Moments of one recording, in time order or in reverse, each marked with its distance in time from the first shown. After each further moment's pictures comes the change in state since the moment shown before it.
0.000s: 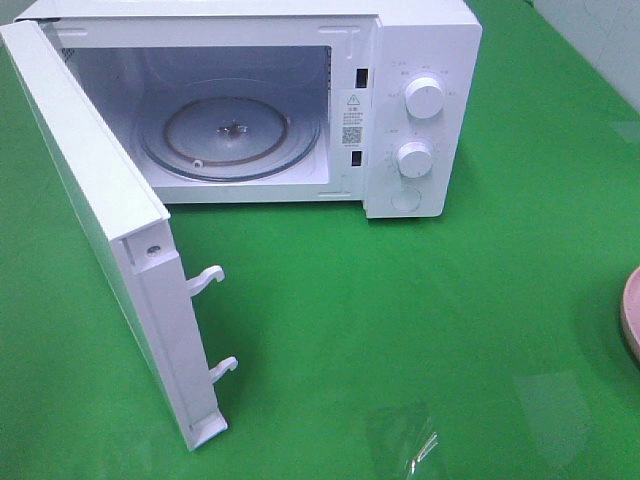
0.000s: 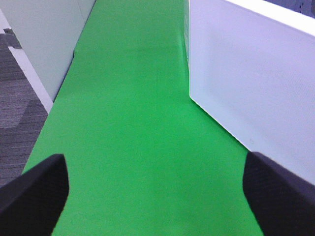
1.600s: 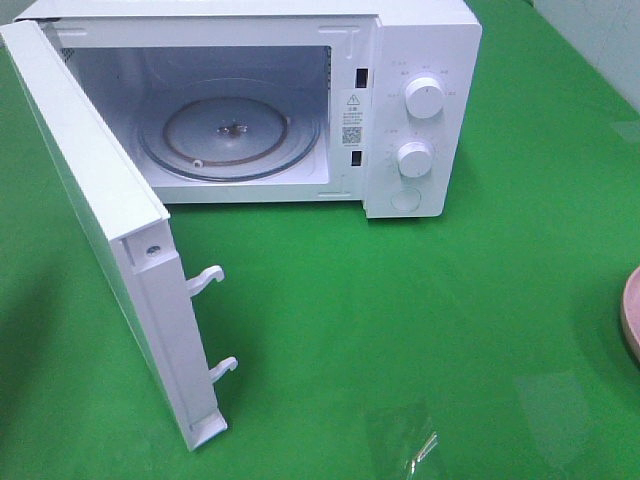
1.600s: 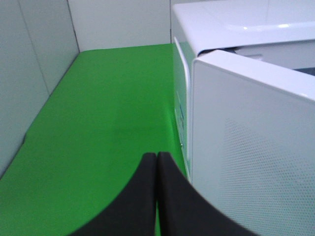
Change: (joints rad) left arm 0.000 1.090 0.210 0.152 -1.544 -0.137; right arm 0.000 0.000 0.000 0.000 0.000 0.000
